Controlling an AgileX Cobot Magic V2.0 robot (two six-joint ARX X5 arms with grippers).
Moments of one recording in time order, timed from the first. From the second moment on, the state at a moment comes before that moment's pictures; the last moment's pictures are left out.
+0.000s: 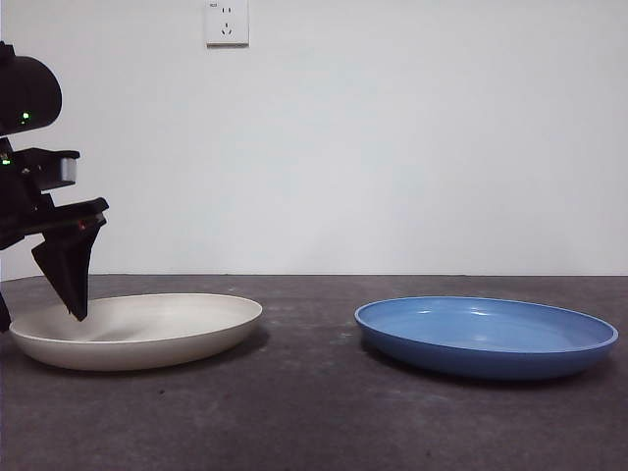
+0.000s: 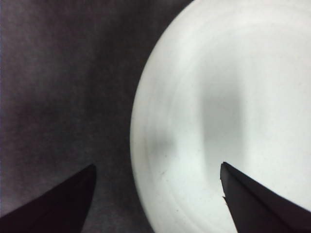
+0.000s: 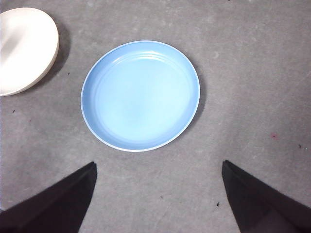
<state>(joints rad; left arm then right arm) -0.13 1.62 0.98 -0.51 0.13 -0.04 0.07 0.79 1.07 -1.11 -0.30 -0.06</state>
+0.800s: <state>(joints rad) -0.13 1.63 0.98 -0.51 0.13 -0.07 0.07 0.79 1.07 -1.11 -0.29 -0.06</state>
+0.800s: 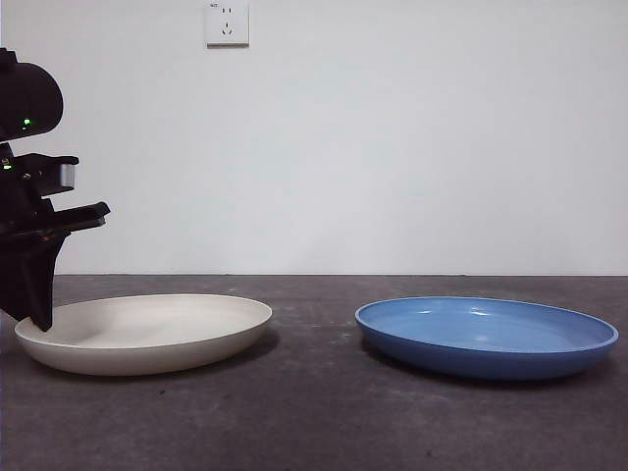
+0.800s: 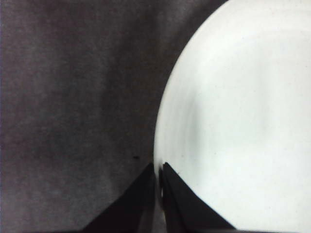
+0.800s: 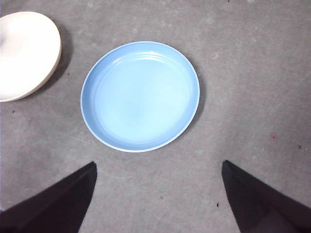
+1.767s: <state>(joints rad) -0.27 1.42 1.16 -0.66 0.28 -0.12 0.07 0.79 1.07 -1.11 -0.29 -0.05</state>
